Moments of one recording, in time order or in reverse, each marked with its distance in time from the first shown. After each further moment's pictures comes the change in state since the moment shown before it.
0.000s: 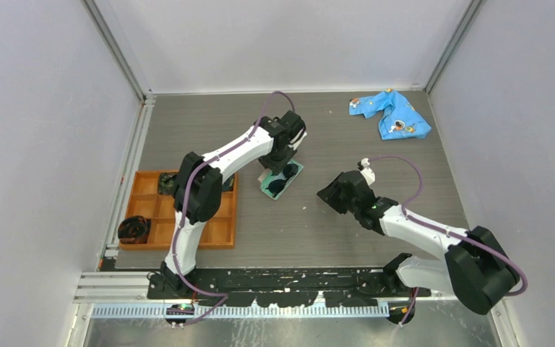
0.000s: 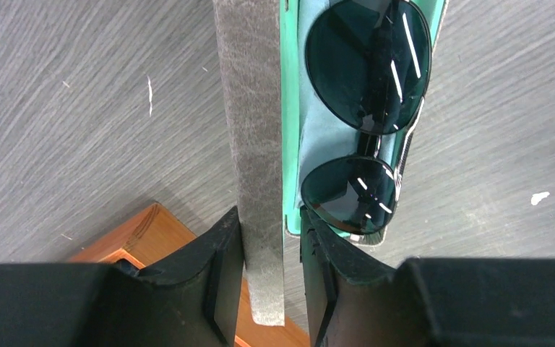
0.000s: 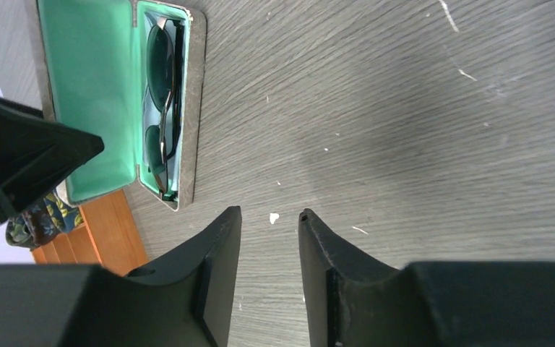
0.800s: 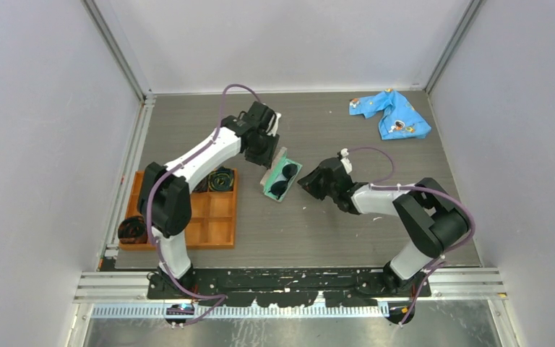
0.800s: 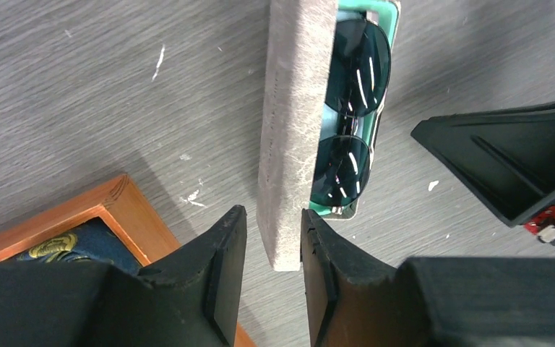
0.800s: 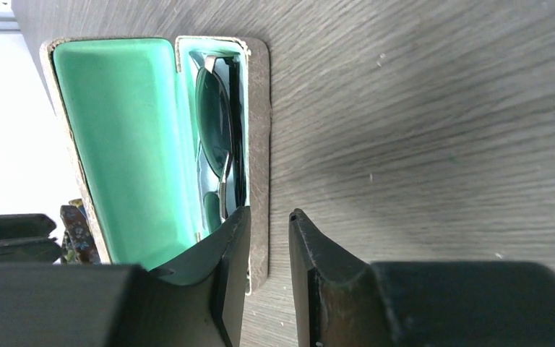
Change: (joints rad) left arm 0.116 -0.267 -0.249 0.179 0.205 -0.190; right arm 0.000 0.460 0.164 0.333 -0.099 0.105
